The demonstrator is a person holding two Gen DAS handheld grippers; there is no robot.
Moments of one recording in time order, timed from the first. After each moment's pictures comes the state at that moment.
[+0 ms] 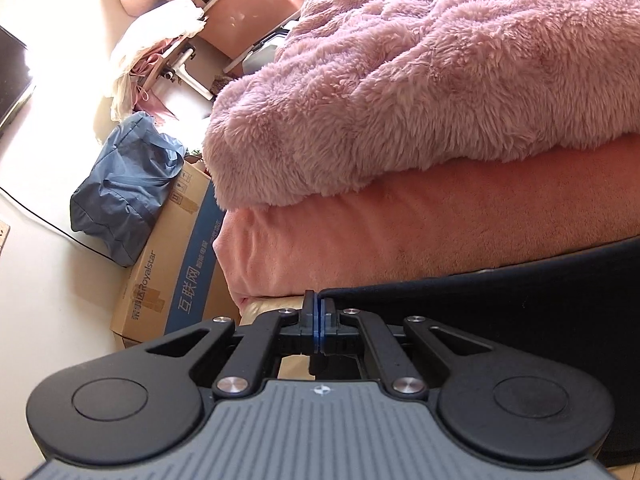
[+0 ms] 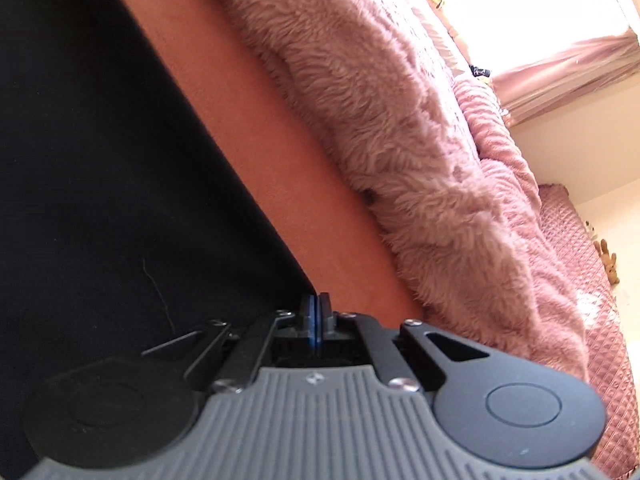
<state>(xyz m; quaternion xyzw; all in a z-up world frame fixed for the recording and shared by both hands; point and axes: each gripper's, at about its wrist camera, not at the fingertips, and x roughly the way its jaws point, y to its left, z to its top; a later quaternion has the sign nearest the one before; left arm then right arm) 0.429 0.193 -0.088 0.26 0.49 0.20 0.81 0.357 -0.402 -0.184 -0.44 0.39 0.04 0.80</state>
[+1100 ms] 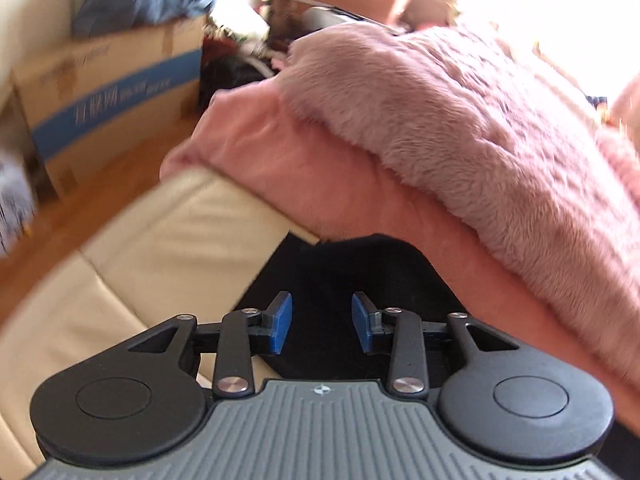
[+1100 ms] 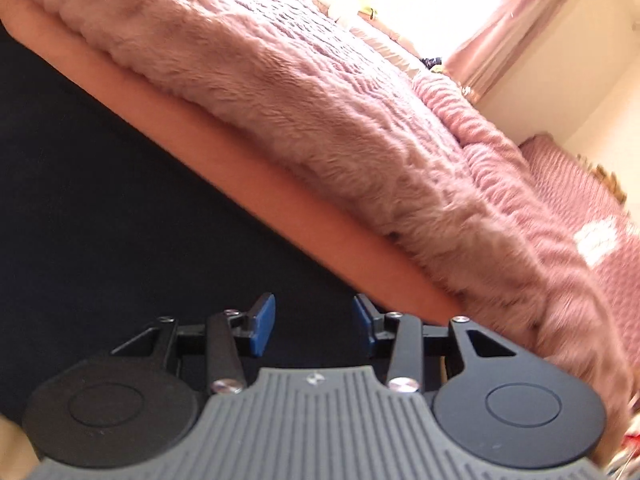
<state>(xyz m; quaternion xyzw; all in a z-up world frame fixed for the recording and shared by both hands) 0.324 0.338 -0.089 -0.25 0.41 0.16 0.86 0.267 -0.327 -0.128 -0.26 0.36 0.02 0.89</state>
